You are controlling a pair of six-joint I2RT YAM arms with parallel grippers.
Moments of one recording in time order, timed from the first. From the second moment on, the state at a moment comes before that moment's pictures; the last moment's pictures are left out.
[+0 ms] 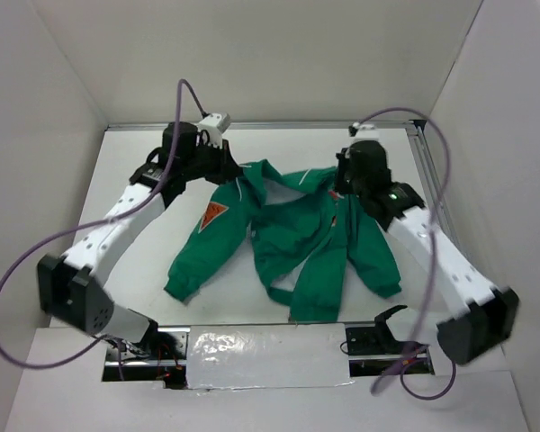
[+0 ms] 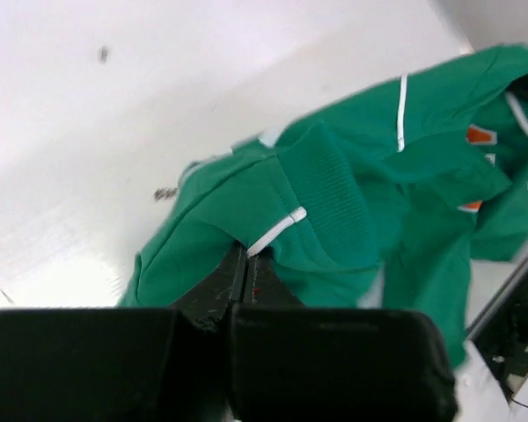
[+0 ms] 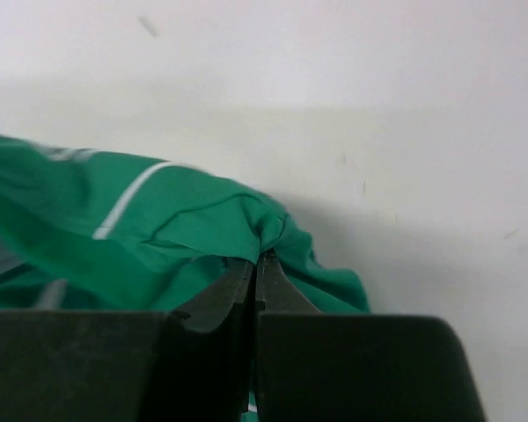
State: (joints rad) left arm -0.35 1.51 1.34 -0.35 0.39 -0.22; right arm 0.38 1.32 1.16 -0.46 0.21 0.28
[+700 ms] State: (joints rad) left arm -0.63 0.92 1.85 -0.60 0.42 -0.20; right arm 0.62 0.65 1.60 -0.61 -0.13 0.18
